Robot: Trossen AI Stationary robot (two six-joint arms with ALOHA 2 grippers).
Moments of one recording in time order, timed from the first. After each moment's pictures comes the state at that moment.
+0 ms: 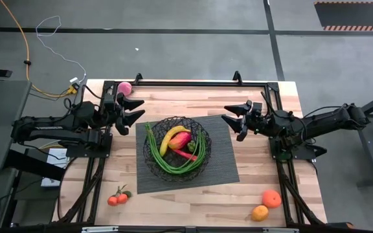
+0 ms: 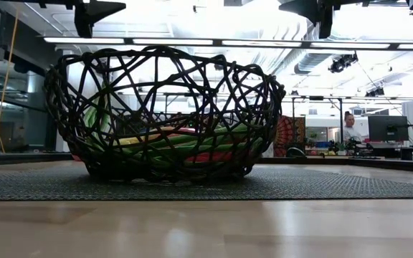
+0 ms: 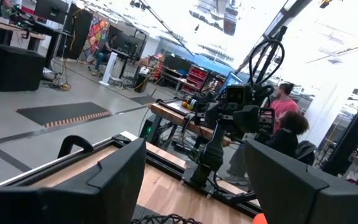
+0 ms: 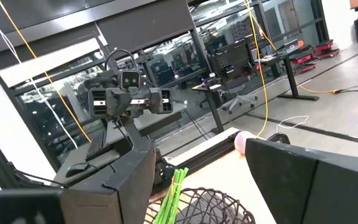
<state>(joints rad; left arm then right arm) 0.19 0.51 0.46 0.21 -0.22 -0.36 0.13 0.86 0.54 0.48 0.46 0.31</state>
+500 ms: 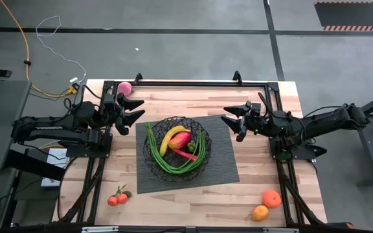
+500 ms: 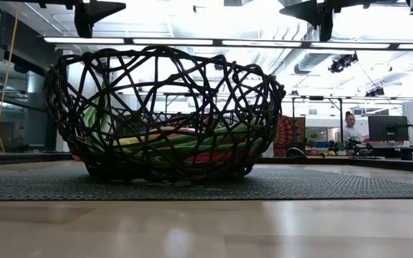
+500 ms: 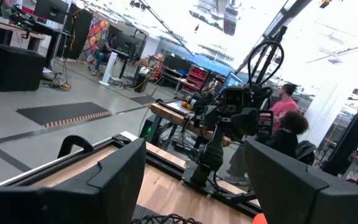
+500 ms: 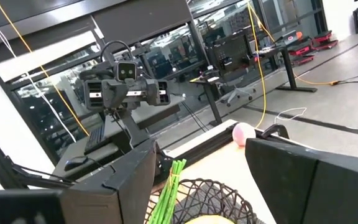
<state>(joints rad) 0.19 0.51 0.46 0.21 -0.22 -0.36 0.13 0.86 0.54 0.44 0.46 0.34</state>
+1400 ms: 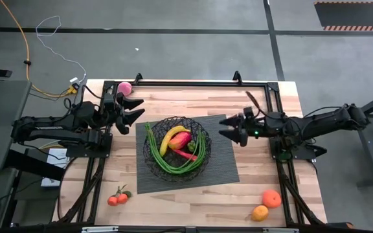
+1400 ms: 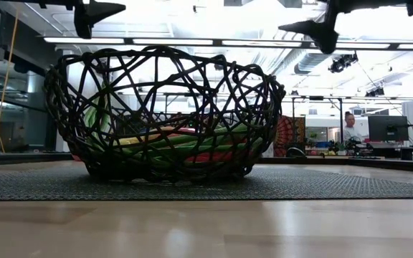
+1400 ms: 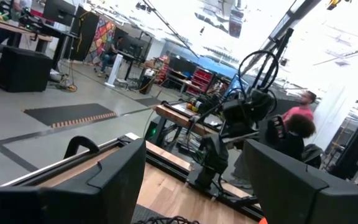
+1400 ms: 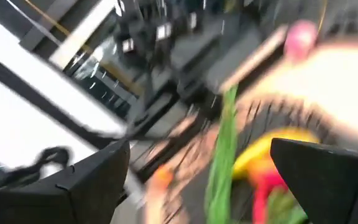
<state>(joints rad) 0.19 0.51 0.46 0.21 -0.24 -0.36 0.11 0.86 0.56 0.23 0.16 0.78</state>
